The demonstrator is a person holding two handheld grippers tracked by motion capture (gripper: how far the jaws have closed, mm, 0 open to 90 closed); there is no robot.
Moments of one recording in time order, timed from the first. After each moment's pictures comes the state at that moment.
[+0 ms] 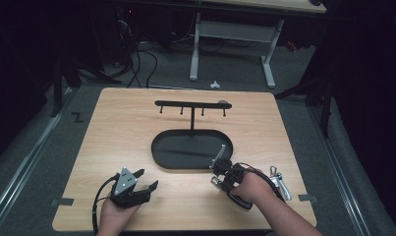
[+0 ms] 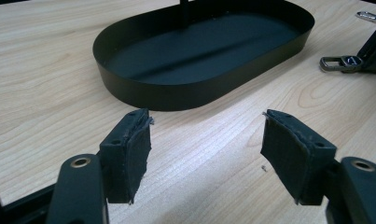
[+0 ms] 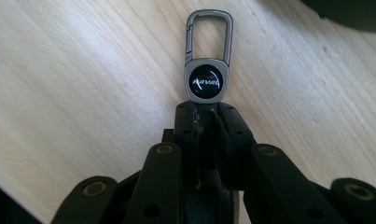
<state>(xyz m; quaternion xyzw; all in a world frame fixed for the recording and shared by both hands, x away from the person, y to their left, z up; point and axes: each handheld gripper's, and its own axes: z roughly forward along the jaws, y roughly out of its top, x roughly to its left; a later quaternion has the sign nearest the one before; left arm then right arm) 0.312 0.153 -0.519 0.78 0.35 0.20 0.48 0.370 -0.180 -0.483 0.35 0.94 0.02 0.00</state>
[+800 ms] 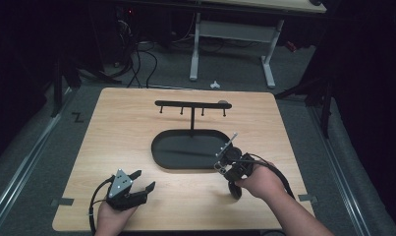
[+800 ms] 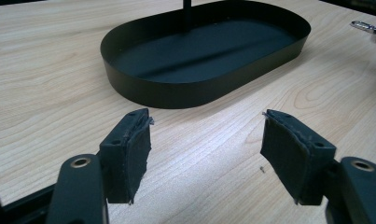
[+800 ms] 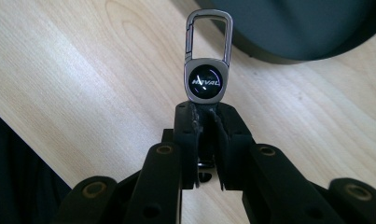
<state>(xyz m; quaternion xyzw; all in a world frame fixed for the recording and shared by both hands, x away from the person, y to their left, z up) 0.305 0.161 -0.517 0.77 0.36 0.20 0.49 0.360 -0.189 -0.415 0.37 0.92 0.08 0.06</state>
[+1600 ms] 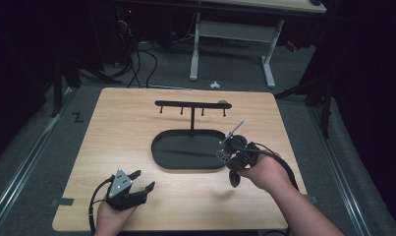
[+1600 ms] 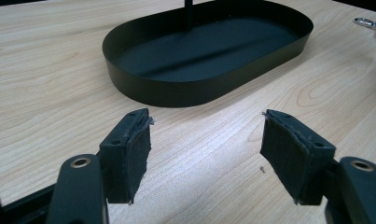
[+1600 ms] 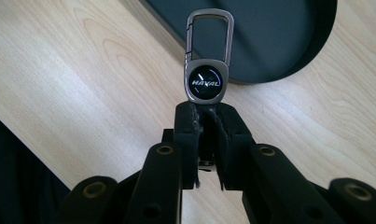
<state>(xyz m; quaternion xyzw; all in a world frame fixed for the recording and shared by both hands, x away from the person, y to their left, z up) 0.306 0.162 -0.519 0.77 0.36 0.20 0.49 0.369 -0.193 -0.379 0.38 0.91 0.11 0.08</state>
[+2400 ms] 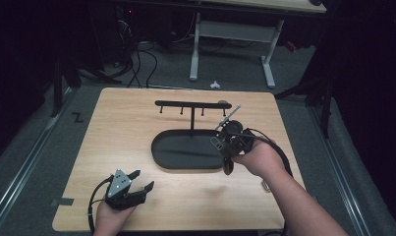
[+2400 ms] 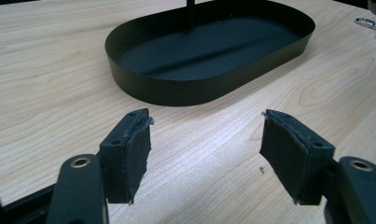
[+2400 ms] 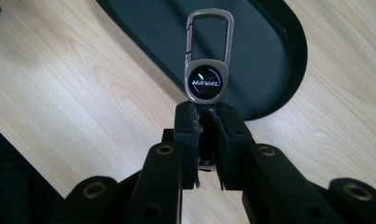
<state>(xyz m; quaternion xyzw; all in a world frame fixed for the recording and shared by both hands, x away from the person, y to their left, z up) 0.306 0.165 -0.519 0.77 0.36 0.20 0.49 0.392 -0.178 -0.350 0.39 0.91 0.13 0.09</state>
